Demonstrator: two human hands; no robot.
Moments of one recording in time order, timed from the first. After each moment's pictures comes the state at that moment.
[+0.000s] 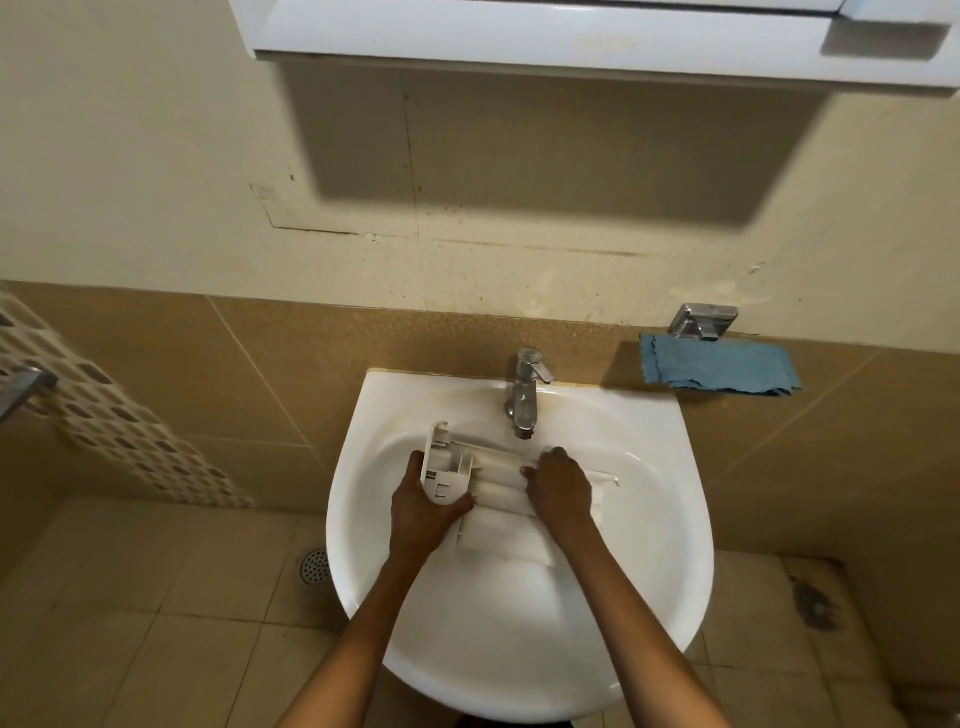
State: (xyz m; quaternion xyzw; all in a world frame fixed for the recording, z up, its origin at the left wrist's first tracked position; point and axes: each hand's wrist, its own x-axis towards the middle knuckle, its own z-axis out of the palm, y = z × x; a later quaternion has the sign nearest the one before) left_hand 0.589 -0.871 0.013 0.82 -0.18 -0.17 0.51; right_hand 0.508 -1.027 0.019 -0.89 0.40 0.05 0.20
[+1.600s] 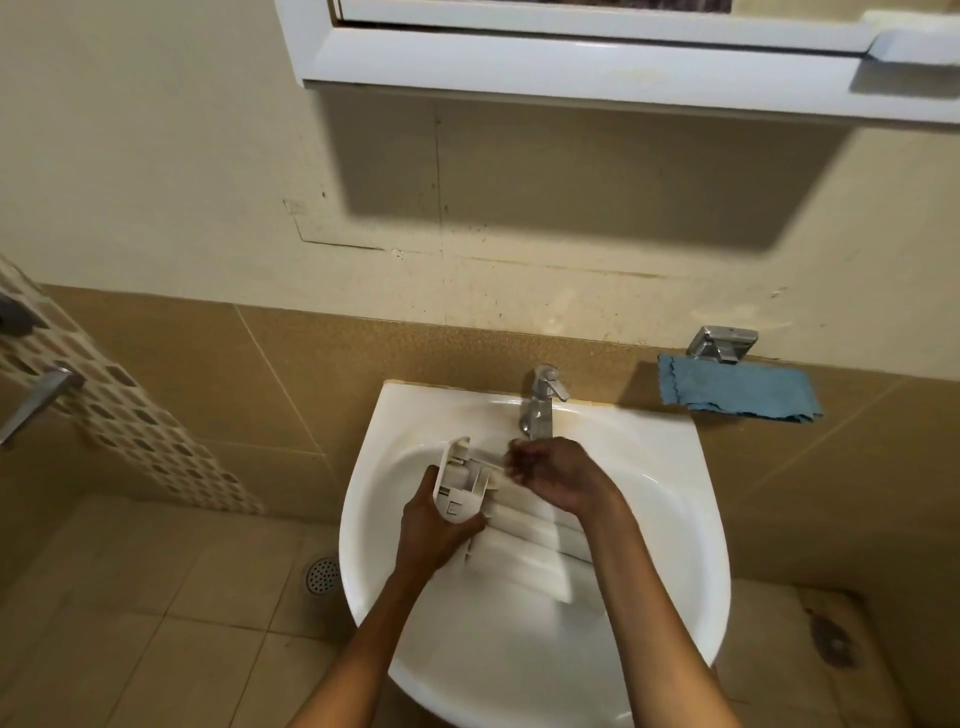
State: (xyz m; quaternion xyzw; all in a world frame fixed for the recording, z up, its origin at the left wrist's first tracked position) left_hand 0.592 -0.864 0.017 0.82 -0.21 -0.19 0.50; right_hand 0.535 -1.032 0.085 -0.38 0.36 0.03 0.85
